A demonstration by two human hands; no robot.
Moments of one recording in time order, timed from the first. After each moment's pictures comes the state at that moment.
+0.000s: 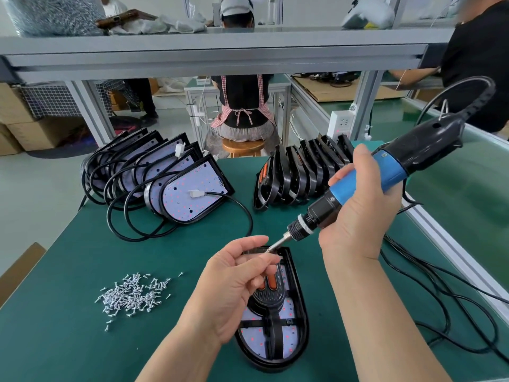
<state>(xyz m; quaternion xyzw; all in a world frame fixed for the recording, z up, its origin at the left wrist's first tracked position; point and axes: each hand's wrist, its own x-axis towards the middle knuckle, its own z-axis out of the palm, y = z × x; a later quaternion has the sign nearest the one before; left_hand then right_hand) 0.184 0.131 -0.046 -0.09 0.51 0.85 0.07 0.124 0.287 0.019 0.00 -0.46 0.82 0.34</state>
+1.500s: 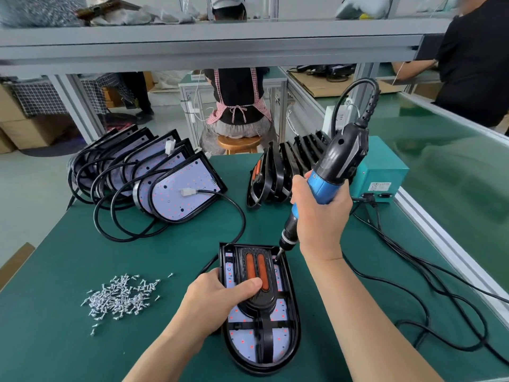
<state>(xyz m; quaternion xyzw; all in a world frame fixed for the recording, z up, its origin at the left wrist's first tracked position) 0.177 0.110 -0.084 -0.13 0.81 0.56 0.14 0.084 0.273 -0.038 0.01 -0.57 0.76 0.31</state>
